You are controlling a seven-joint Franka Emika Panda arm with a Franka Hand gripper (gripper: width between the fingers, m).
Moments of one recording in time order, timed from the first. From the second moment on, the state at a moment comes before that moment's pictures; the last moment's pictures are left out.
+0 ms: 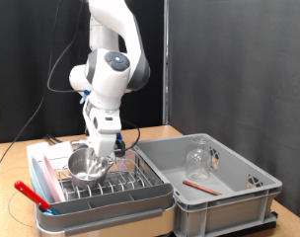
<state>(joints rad) -0.40 -0.26 0.14 -2.65 -0.25 2.06 -0.91</state>
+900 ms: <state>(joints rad) -0.42 -0.24 0.14 -2.71 -0.32 2.29 -0.76</state>
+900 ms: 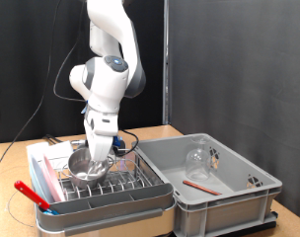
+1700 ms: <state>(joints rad) -0.42 -0.24 0.15 -2.70 -0.32 2.21 -0.80</state>
